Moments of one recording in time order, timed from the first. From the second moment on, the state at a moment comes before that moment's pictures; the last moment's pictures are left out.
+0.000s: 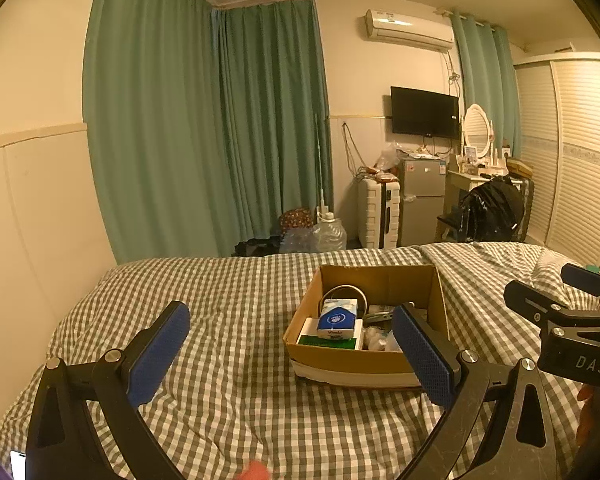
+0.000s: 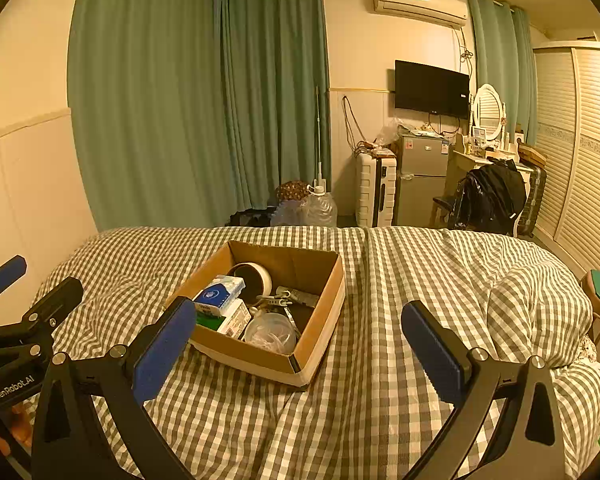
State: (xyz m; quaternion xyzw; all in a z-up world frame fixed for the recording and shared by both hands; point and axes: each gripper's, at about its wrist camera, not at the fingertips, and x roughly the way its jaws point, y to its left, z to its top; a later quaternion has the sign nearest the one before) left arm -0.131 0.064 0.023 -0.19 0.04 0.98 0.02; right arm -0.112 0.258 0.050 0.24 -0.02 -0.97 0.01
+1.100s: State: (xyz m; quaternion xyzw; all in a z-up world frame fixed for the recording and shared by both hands) left arm -0.129 0.066 0.024 -0.20 0.05 0.98 0.01; right arm -0.113 0.259 0.044 0.24 -0.02 -0.97 0.01
